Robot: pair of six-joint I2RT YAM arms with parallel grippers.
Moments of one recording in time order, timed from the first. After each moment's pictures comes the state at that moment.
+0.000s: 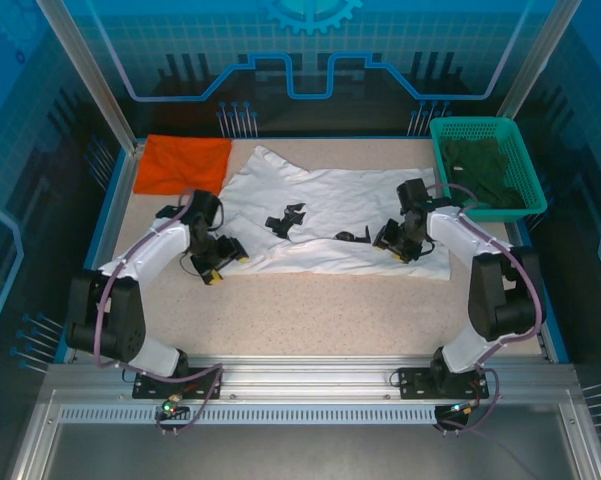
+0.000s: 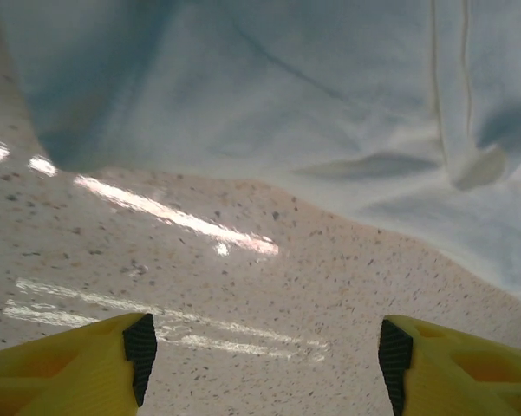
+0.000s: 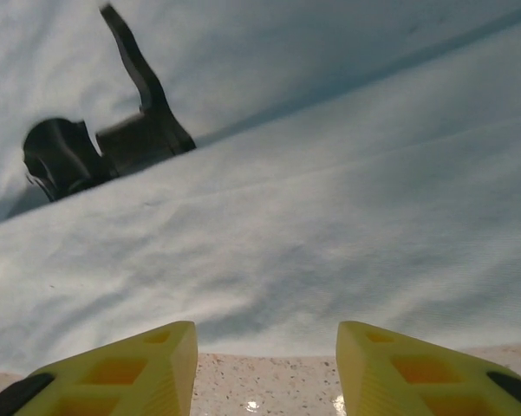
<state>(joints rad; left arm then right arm) -0.13 1.49 1.02 -0.94 0.28 -0.81 0.20 1.64 1.09 -0.79 -0.21 0.69</state>
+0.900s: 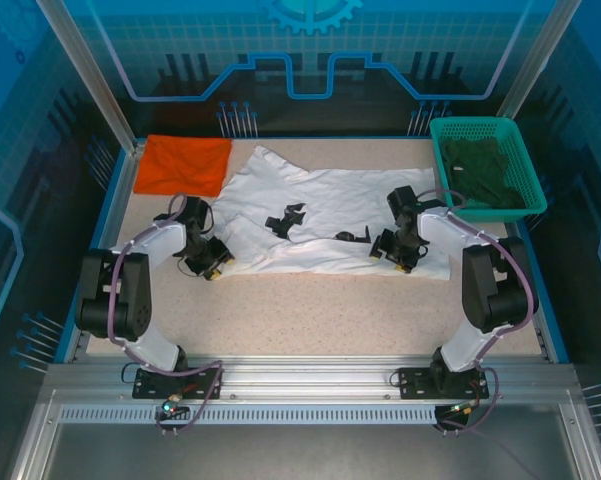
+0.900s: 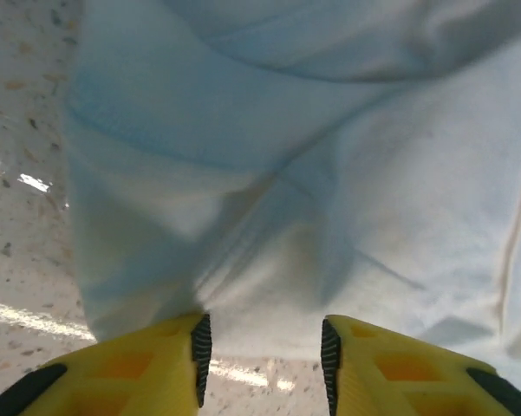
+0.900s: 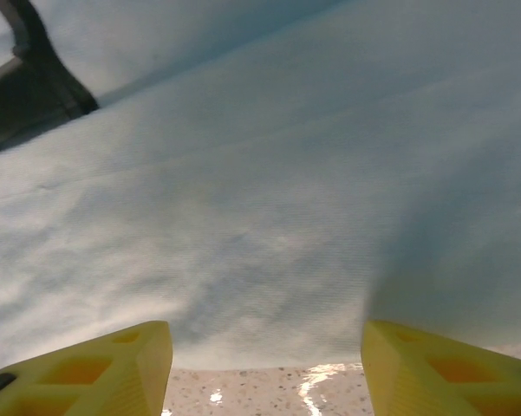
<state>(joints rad) -0.04 1.63 0.93 -0.71 0.26 -0.82 0.23 1.69 1.08 -0.84 -0.13 0.69</state>
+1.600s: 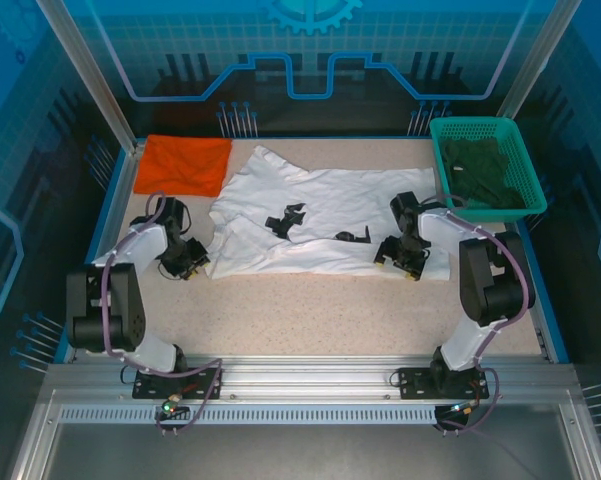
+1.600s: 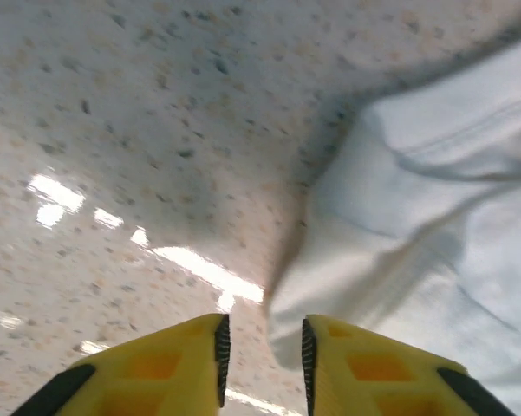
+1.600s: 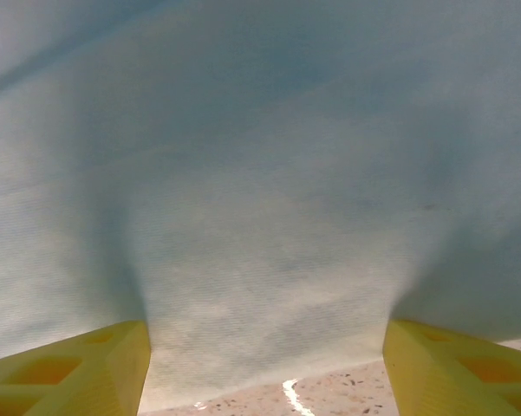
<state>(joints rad) 0.10 1.52 0.90 -0.78 0.19 -0.66 0.20 1.73 1.05 -0.86 -0.08 0.67</state>
